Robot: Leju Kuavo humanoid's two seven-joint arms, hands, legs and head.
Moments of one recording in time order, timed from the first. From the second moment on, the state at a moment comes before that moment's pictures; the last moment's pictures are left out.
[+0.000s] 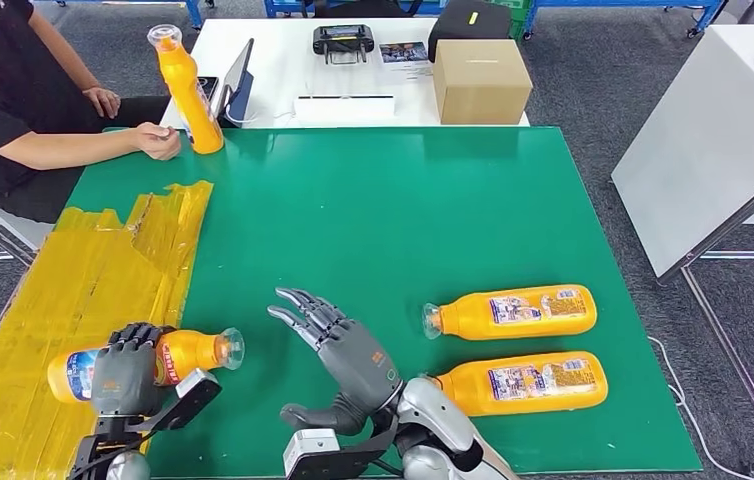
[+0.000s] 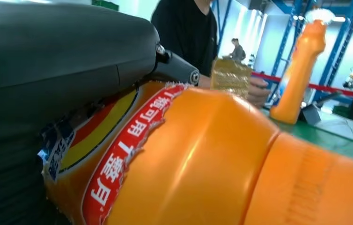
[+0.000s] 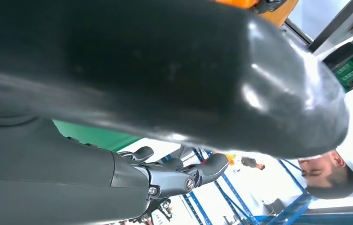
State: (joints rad) left arm -0.01 -0.09 0.22 -1.15 -1.13 0.56 -0.47; right arm -0.19 0.02 0.82 -1.48 0.71 -0.18 -0.21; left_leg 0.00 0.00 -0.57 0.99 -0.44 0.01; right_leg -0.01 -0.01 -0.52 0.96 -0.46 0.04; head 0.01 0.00
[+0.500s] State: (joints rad) left arm -0.09 0.01 0.16 -0.97 -1.18 0.41 -0.43; right arm -0.22 0.00 0.80 -1.49 0.67 -0.15 -0.22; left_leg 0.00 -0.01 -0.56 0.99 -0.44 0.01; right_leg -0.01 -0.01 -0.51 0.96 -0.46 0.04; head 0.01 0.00
